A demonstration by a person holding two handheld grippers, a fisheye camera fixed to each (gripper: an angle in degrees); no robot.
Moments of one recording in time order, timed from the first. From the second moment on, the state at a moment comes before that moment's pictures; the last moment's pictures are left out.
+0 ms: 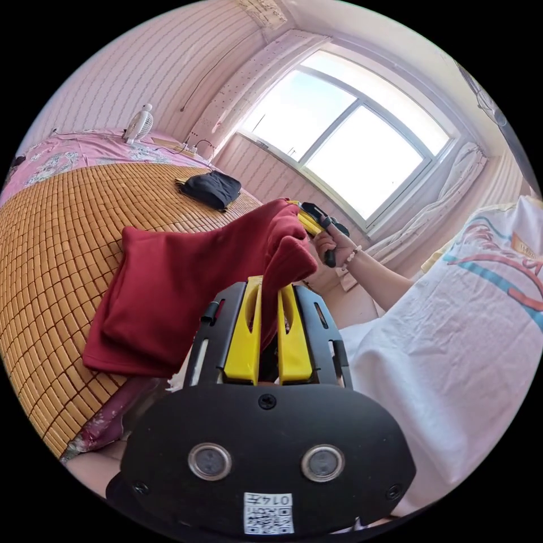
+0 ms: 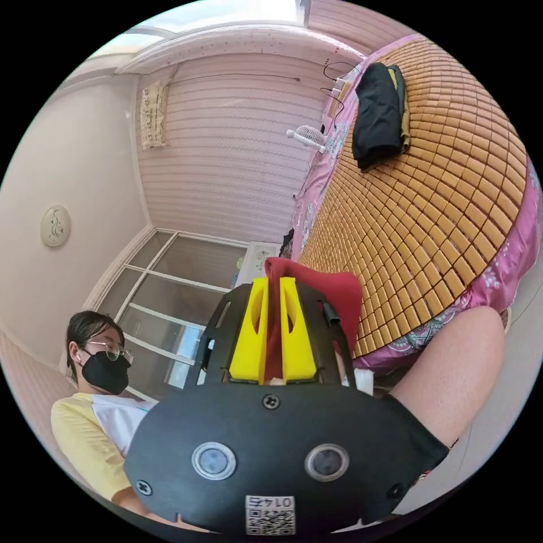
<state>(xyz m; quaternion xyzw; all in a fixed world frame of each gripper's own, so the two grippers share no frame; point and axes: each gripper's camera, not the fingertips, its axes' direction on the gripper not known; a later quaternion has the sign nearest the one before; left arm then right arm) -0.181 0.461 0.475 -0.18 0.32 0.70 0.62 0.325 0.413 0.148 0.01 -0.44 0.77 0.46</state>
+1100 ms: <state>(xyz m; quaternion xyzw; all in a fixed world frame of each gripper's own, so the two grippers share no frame) -0.228 0.295 0.565 -0.11 0.13 0.45 0.88 0.177 0.101 0.452 -0.29 -0.43 0.54 0.67</state>
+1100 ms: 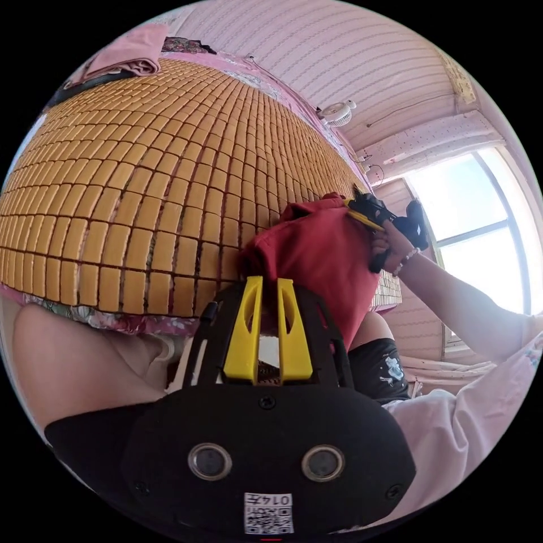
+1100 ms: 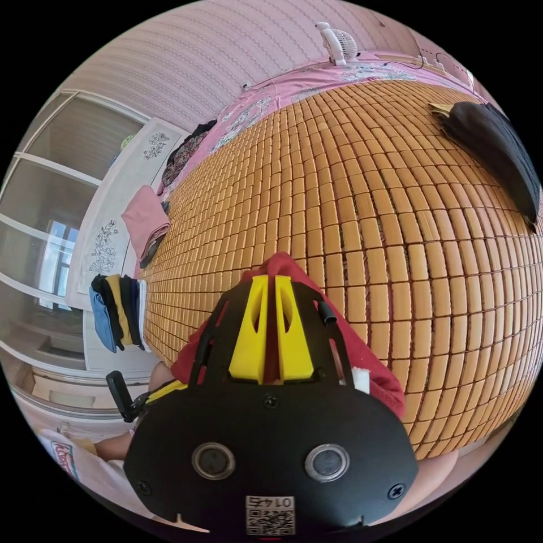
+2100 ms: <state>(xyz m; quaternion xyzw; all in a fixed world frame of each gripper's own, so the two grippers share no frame) -0.204 0.311 0.539 -0.08 0.02 0.51 0.86 0.169 0.003 0.508 -0.33 -0.58 0.30 0.68</state>
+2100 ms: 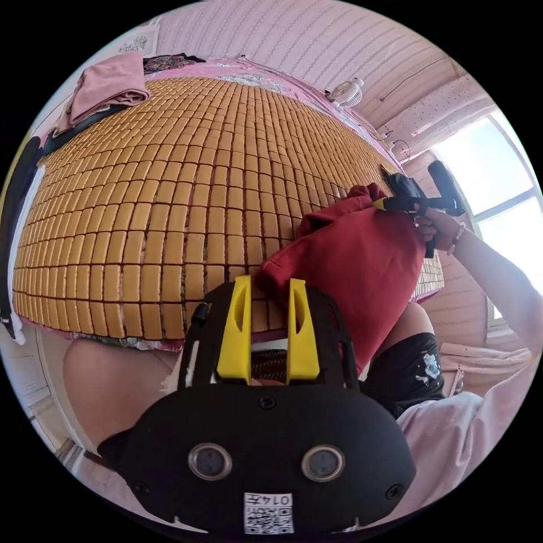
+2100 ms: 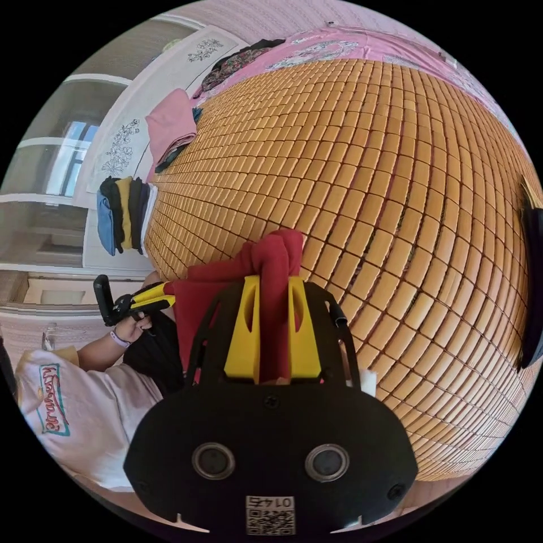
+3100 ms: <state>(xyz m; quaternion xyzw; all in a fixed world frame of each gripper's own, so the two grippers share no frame) -0.264 0.318 0.321 0.22 0.14 0.56 0.79 0.287 -0.257 0.434 0.05 -0.65 0.01 0.76</state>
